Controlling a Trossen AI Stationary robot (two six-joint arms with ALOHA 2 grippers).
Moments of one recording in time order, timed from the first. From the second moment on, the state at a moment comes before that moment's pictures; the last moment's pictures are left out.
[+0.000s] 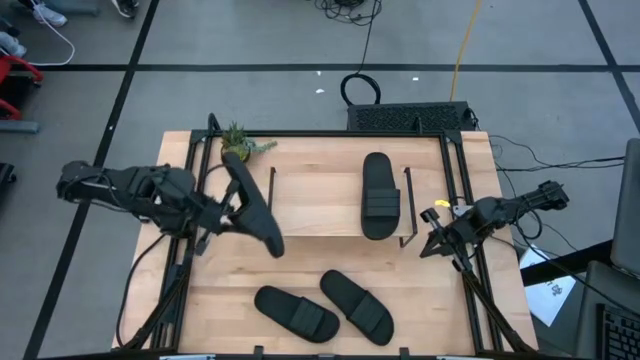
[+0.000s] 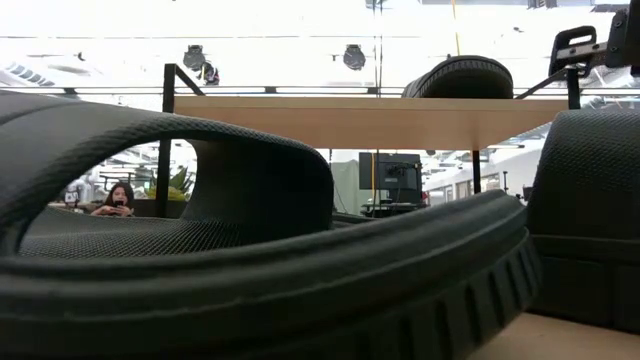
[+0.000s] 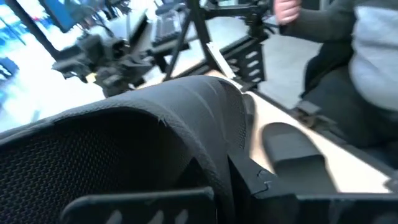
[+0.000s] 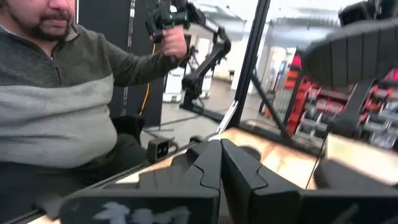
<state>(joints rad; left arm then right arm) -0.18 0.79 0.94 -0.47 0.20 0.39 0.34 0.01 0.02 0.11 -0.27 -0.15</state>
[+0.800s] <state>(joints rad) 0.33 1.56 1.80 -1.06 0.78 0.52 0.33 0.01 0.02 0.26 0.03 -0.28</state>
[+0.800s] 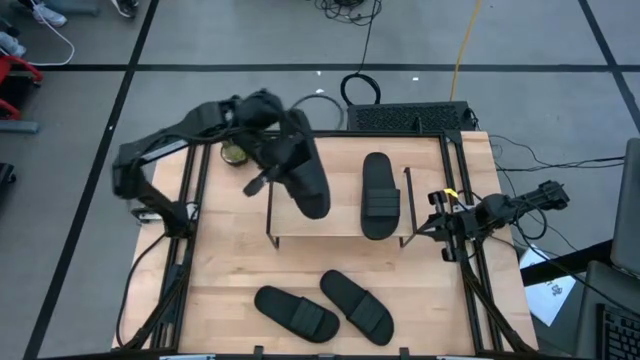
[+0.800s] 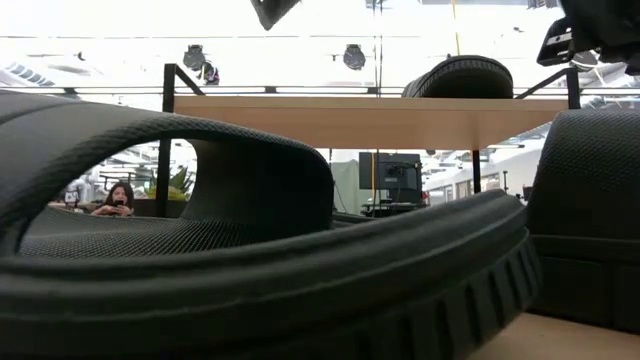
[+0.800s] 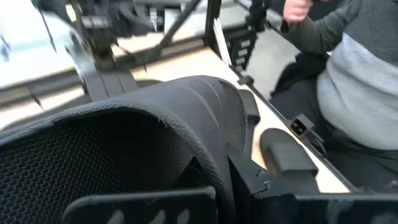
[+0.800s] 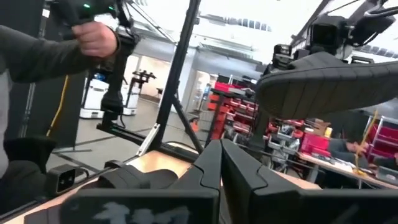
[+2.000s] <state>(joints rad) 0.26 2.07 2.14 -1.44 0.86 0.54 0.33 0.01 0.02 0.24 0.02 -0.23</state>
